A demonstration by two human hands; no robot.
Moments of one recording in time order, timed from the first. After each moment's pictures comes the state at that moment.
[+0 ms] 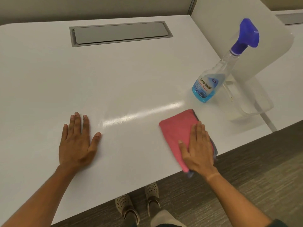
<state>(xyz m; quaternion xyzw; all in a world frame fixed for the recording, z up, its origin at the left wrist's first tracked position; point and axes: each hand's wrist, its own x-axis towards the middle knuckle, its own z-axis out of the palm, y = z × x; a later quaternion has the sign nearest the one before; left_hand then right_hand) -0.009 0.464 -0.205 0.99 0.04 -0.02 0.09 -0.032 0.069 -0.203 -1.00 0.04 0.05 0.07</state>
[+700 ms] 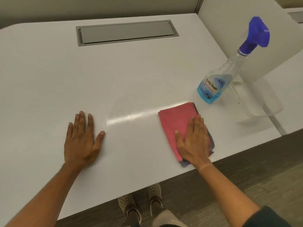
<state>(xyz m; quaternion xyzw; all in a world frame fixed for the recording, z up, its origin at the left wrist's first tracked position) -0.009 0.459 -0.202 0.99 0.05 -0.02 0.09 -0.001 0.100 -0.194 -0.99 0.07 0.04 0.10</state>
